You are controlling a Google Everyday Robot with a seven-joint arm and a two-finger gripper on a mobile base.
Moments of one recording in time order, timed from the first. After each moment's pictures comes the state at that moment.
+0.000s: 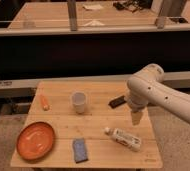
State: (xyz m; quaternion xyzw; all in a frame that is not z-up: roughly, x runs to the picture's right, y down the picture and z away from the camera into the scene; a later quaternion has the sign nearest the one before) arm 0.193 0.109 0.697 -0.27 -0.01 -0.08 0.96
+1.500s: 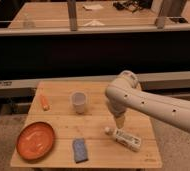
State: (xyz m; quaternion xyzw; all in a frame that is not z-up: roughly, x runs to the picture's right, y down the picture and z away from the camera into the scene) arm 0.105 0.132 0.716 -0.26 -0.06 -0.20 0.94
